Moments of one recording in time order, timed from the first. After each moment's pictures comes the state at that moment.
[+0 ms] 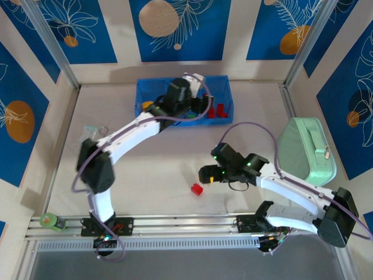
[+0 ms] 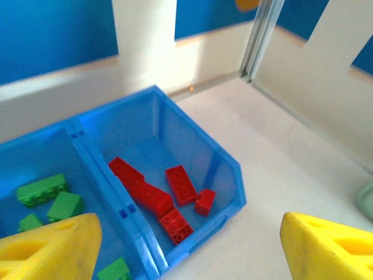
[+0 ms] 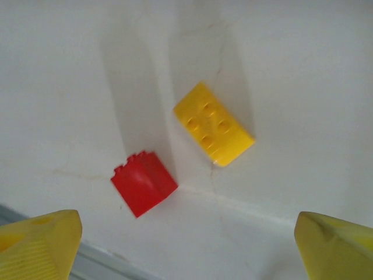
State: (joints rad) left arm -0.72 1.77 1.58 -0.15 -0.03 -0.15; right arm 0.88 1.08 0.77 -0.81 -0.02 0.69
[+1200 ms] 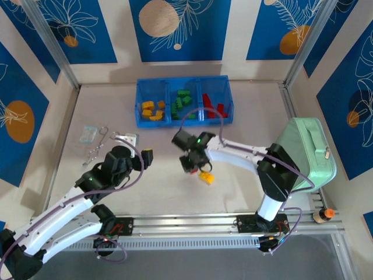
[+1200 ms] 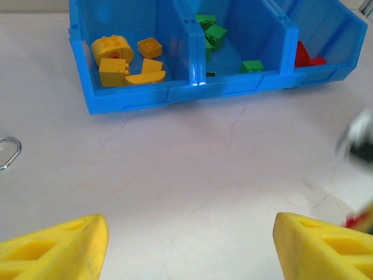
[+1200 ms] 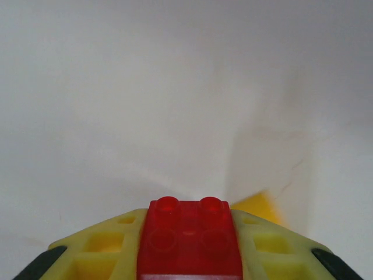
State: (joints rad) left arm -0.72 0.72 0.62 -0.43 -0.33 -0.37; right arm 0.87 1.71 1.29 -0.89 0.08 0.47
